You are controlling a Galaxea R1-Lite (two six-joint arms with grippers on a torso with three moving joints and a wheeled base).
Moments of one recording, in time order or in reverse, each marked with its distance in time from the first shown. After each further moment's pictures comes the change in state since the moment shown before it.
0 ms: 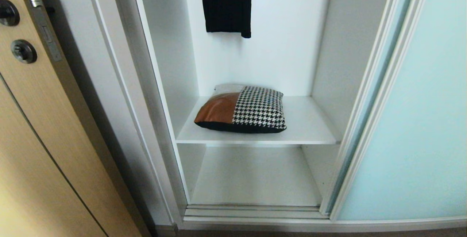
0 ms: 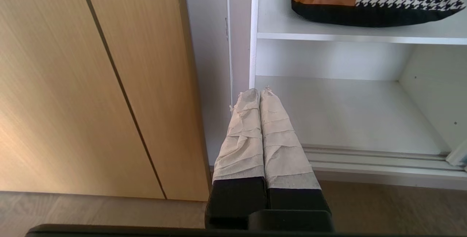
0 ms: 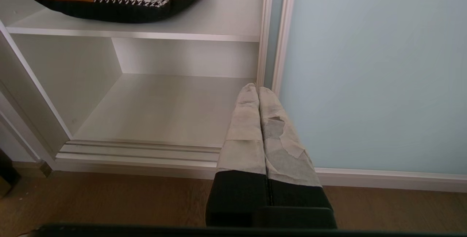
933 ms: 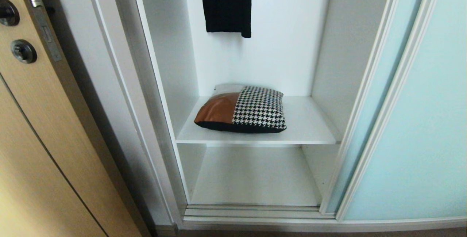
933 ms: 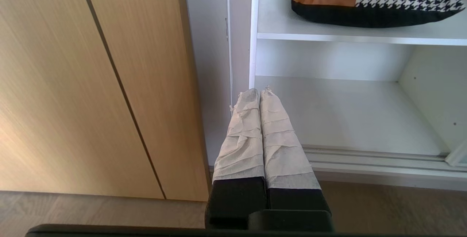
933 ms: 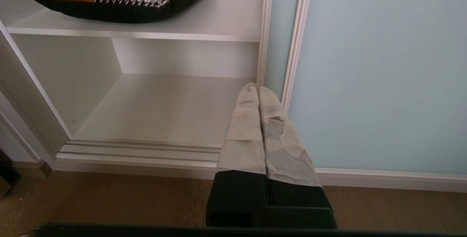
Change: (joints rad) left arm 0.000 0.000 0.001 -0.001 0.001 -0.003; right arm 0.000 0.000 0.000 0.000 0.000 0.000
